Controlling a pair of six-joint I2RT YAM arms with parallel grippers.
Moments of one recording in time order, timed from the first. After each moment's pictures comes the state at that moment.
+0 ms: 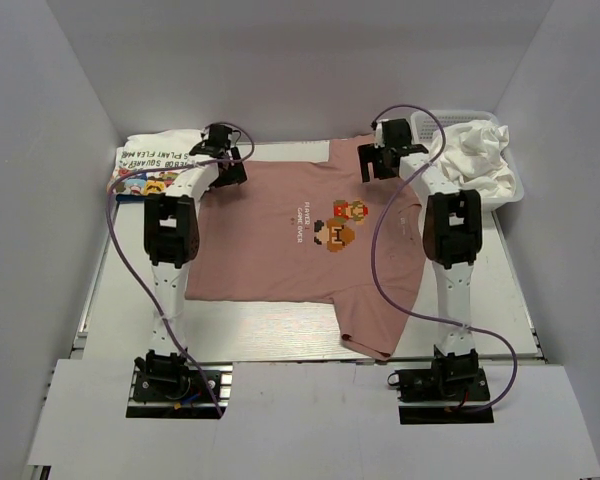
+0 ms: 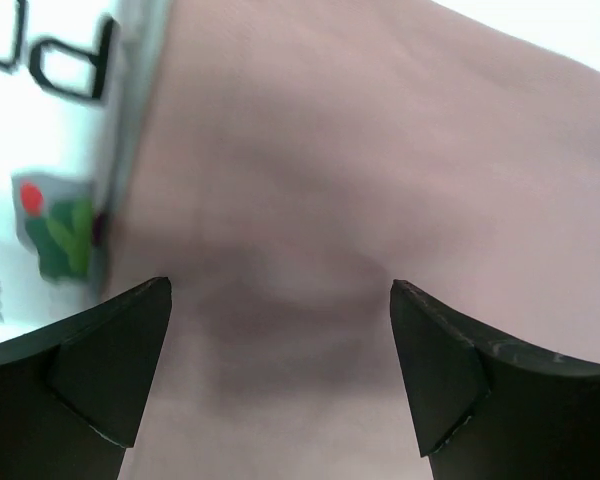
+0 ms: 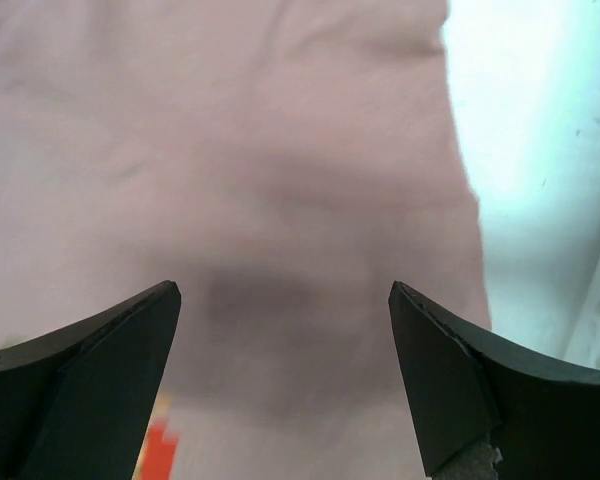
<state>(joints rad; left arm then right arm) -0.16 2.43 2.10 -0.63 -0.27 -0.38 0.21 2.37 2.02 -0.46 0.00 -0.06</state>
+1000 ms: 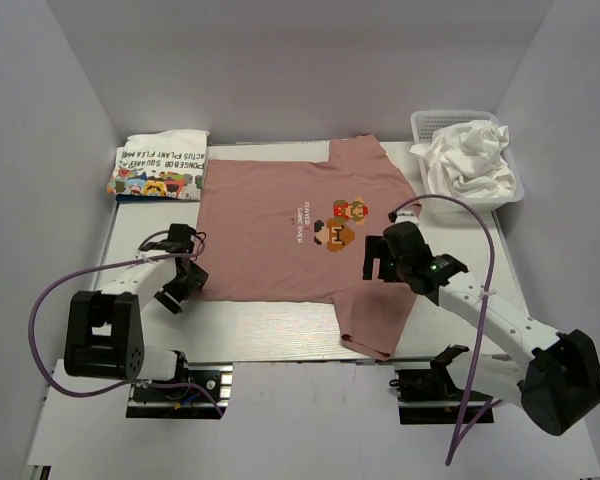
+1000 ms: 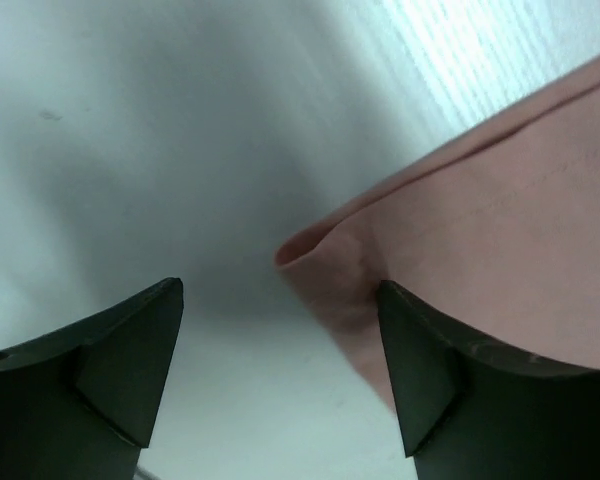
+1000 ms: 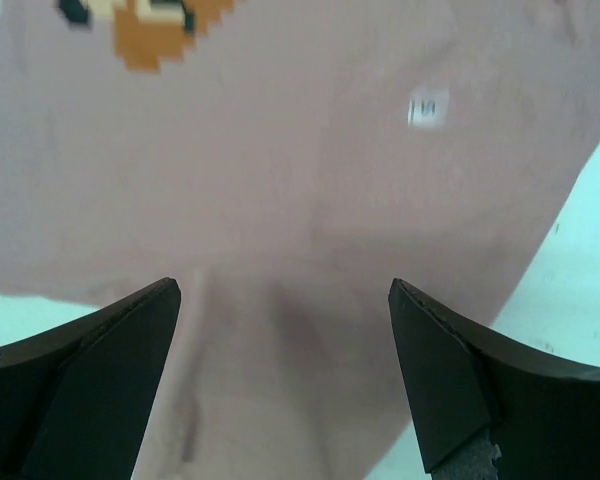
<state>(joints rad) -0.09 1.36 0.71 -0.76 -0.32 -1.00 0.58 1.11 0.72 -0.44 0.21 0.44</state>
